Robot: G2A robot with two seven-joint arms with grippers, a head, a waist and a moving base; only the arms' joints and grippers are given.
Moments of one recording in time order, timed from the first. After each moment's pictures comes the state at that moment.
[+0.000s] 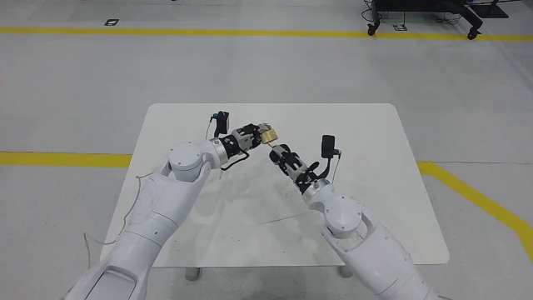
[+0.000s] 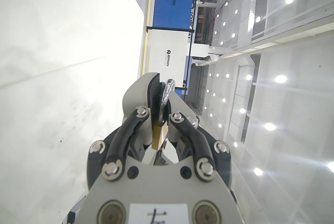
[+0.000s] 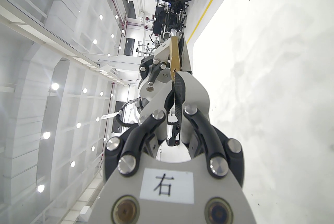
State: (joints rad) left arm 0.91 -1.33 -1.02 -1.06 -0.43 0.05 -0.68; right arm -1.37 -1.27 0.98 -1.65 0.18 0.08 0.01
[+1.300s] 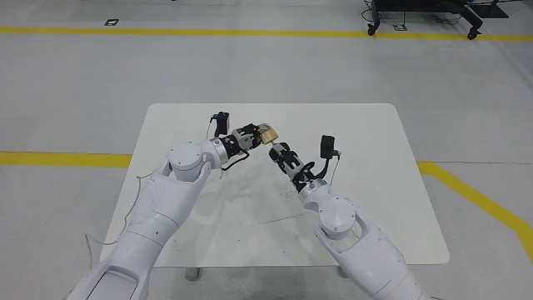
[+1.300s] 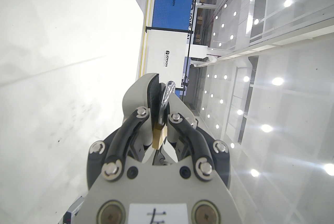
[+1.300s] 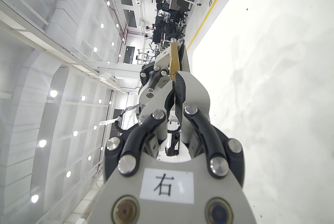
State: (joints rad) left arm 0.91 -1.34 -1.03 -1.05 -0.42 0.06 -0.68; right arm -1.37 -1.31 0.97 -1.63 0.13 0.09 -0.05
